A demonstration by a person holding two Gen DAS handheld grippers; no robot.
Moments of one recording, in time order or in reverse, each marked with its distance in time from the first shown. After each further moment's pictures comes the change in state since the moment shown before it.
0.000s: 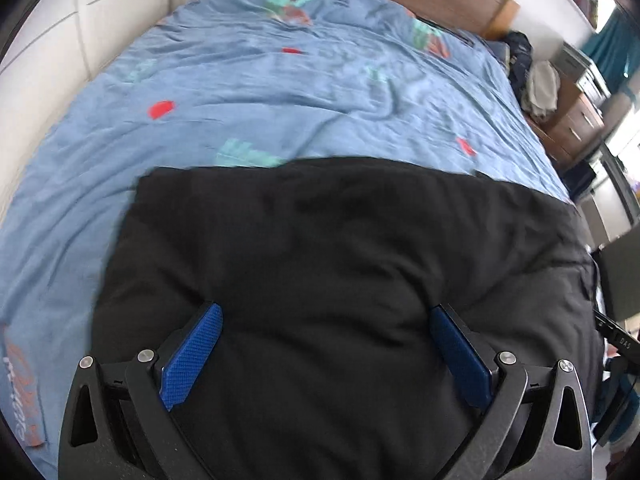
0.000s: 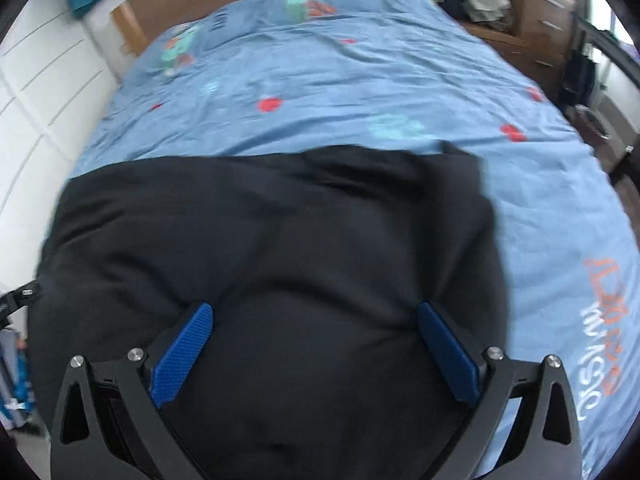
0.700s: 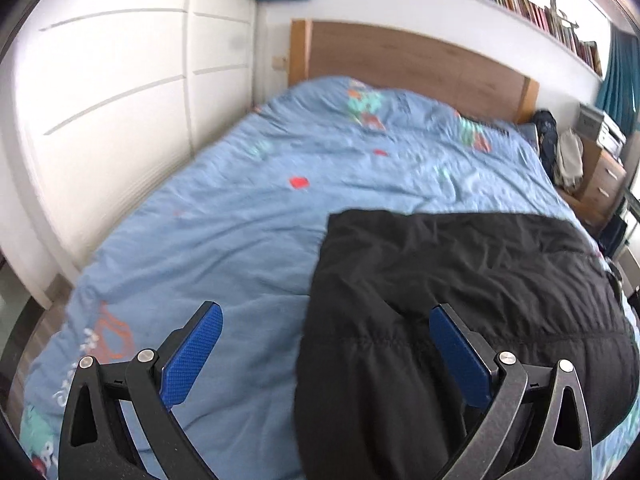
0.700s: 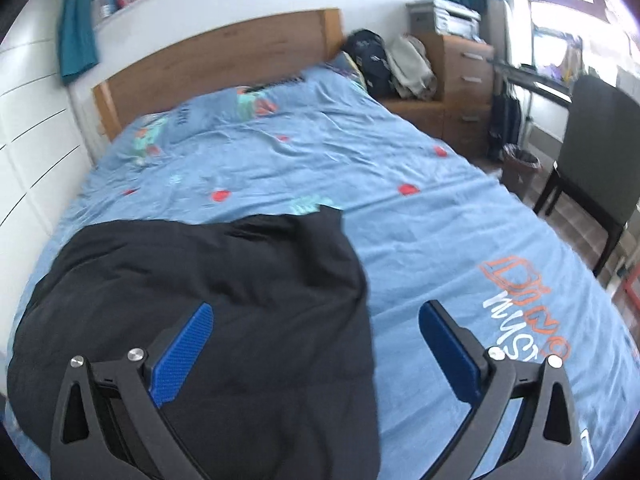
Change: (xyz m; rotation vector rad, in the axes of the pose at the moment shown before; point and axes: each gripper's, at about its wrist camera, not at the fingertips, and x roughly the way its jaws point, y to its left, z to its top) left arm -0.132 0.074 -0.109 -0.054 -0.416 0.194; right arm -0.111 -0.023 -0.067 0.061 -0.365 -0.127
